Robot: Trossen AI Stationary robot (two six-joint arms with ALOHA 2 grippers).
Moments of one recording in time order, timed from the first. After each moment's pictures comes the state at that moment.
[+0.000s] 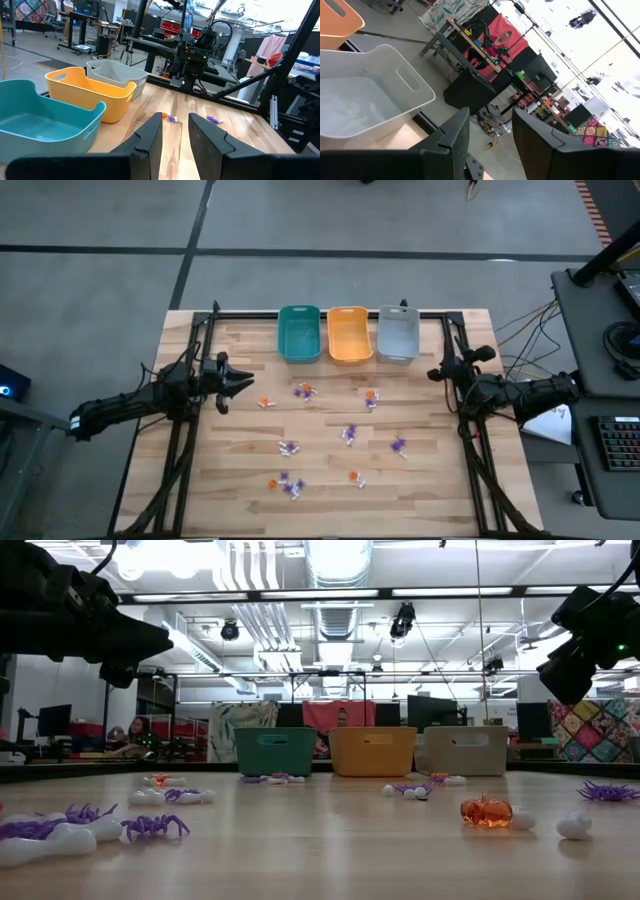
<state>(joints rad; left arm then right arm) 0.27 0.05 0.02 0.04 0.11 -0.25 0.13 0.04 0.01 0.06 1.49 -0.83</state>
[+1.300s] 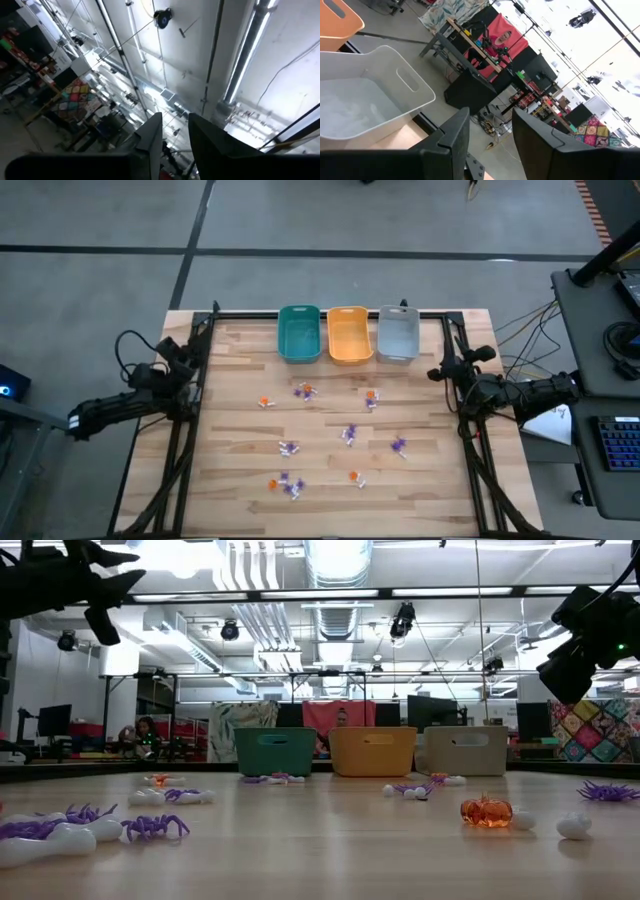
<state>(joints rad) 0.27 0.08 0.02 0.77 -0.39 -0.61 0.13 0.04 0.01 0.06 1.49 -0.83</state>
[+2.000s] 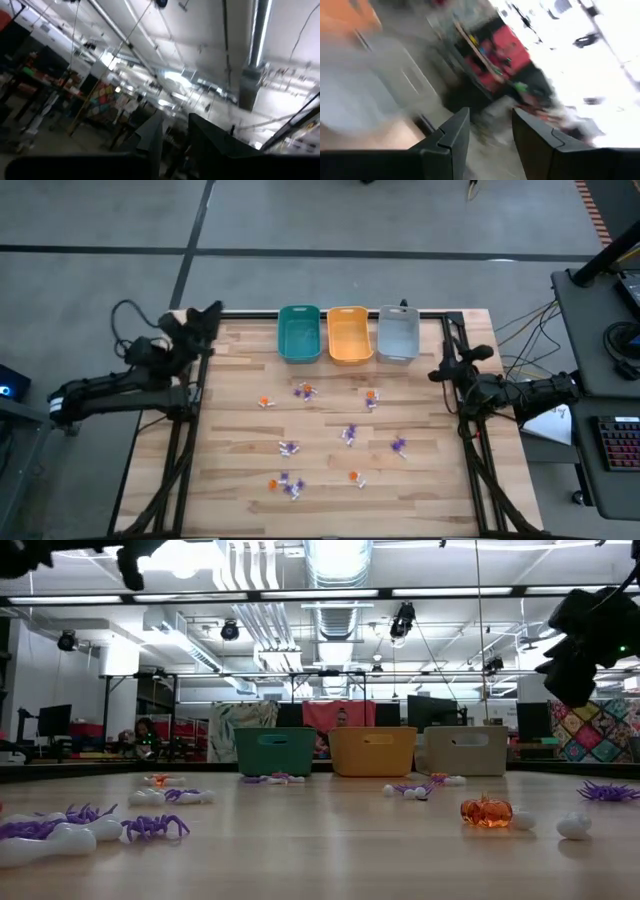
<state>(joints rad) 0.27 0.57 0.48 0.64 -0.38 -0.35 0.13 0.04 0.01 0.07 1.40 -0.90</state>
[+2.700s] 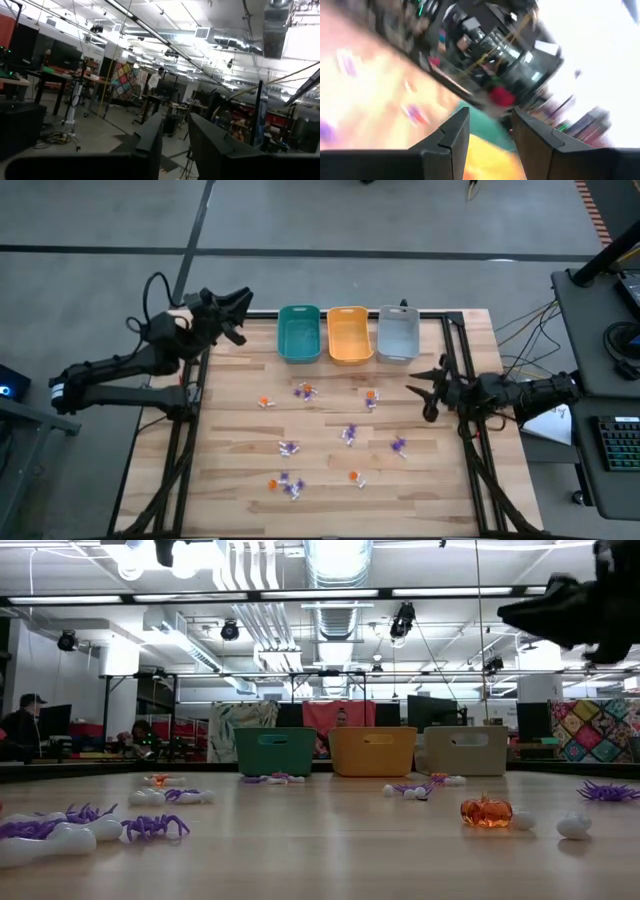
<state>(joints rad) 0.27 0.82 0.79 0.41 -0.38 -0.18 0.13 0.04 0.01 0.12 0.31 -0.87</state>
